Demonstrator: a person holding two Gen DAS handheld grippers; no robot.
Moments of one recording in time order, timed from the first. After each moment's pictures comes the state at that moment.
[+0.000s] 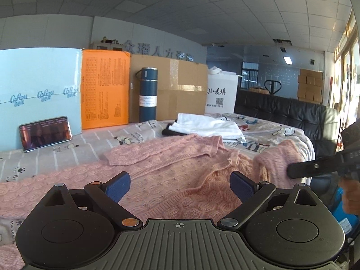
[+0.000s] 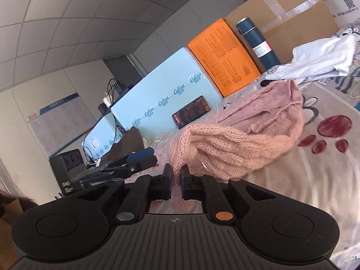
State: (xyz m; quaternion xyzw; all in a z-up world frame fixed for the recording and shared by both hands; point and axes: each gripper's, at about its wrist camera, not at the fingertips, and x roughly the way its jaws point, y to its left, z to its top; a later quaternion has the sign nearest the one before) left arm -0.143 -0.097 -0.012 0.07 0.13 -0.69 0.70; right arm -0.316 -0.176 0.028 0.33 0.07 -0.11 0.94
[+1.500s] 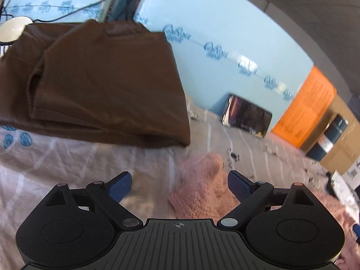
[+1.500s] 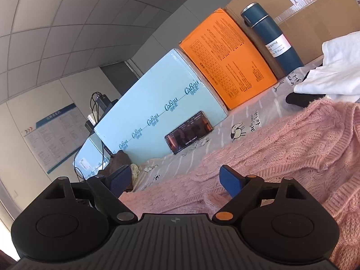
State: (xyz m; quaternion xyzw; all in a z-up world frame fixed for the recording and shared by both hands) left arm 0.101 -0.039 -0.025 -0.04 0.35 -0.39 0.85; right arm -0.195 -0.272 0.027 0.35 0.03 -0.10 0.93
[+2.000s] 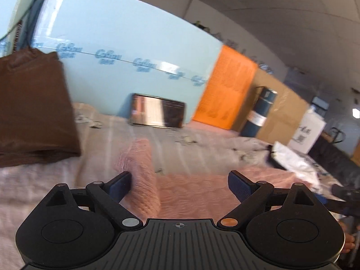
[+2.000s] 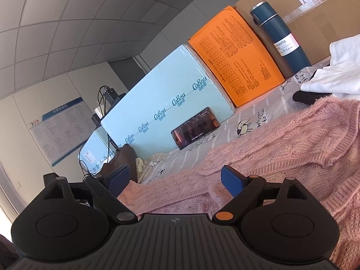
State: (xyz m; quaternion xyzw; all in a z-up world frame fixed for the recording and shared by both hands) left arm 0.038 -0.078 -0.004 -0.03 0.28 -0.58 0.76; right arm -0.194 -0.266 0.022 0.33 0.04 -0.08 0.94
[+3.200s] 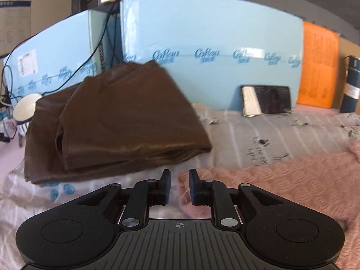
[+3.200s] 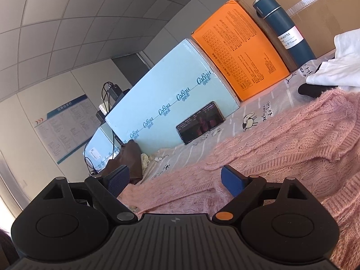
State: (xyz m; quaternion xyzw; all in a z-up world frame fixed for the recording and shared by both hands) left arm 0.075 -0.041 -0.016 0.12 0.25 -0.31 0.91; right arm -0.193 -0.268 0.020 0.35 0.04 -0.06 0.93
